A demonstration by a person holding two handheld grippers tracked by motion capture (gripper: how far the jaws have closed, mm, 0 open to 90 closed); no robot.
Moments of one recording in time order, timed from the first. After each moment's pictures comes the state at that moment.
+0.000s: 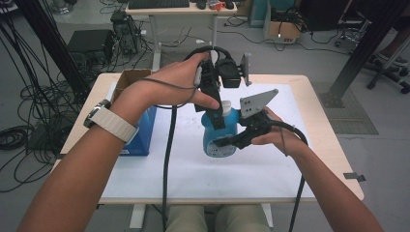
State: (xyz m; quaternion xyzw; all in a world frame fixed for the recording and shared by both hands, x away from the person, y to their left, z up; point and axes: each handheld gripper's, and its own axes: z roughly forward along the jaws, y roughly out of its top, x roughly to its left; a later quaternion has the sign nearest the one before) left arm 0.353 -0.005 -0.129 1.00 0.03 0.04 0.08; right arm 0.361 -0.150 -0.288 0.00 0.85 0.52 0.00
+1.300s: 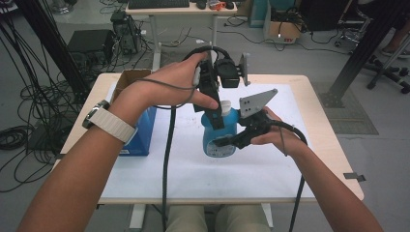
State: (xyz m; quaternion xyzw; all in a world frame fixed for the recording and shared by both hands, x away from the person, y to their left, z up) left arm 0.353 -0.003 -0.130 0.99 0.04 0.04 0.08; right arm 0.362 -0.149 -0.289 0.01 0.86 0.52 0.00
